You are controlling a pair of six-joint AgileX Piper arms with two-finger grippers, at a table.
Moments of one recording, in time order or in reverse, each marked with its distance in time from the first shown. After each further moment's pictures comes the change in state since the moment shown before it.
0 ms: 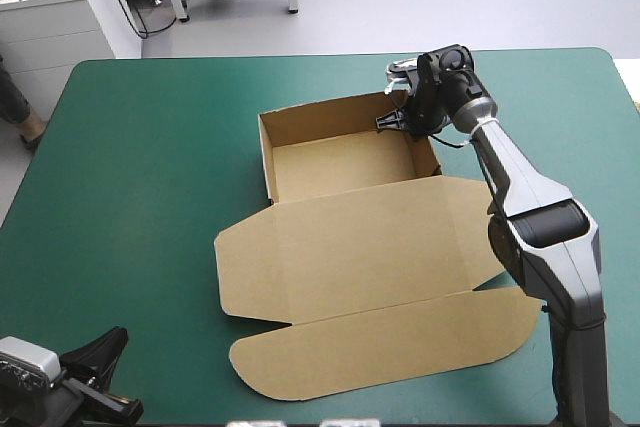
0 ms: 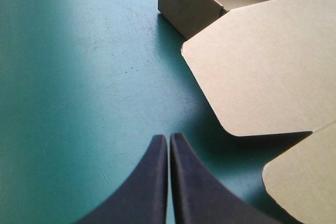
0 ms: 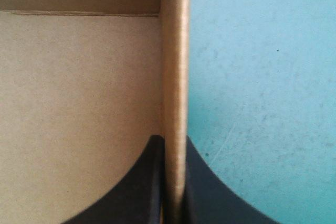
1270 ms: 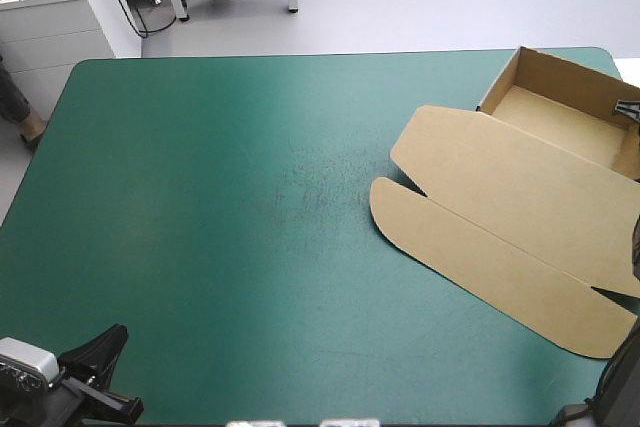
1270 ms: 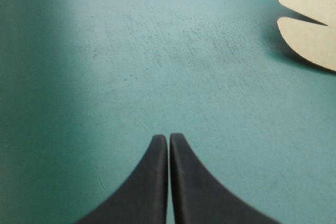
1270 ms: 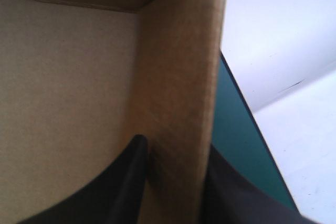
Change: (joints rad) left arm 0.000 -0.017 0.015 0.000 -0.029 -0.011; right arm -0.782 -0.009 0.000 0.009 -0.002 -0.091
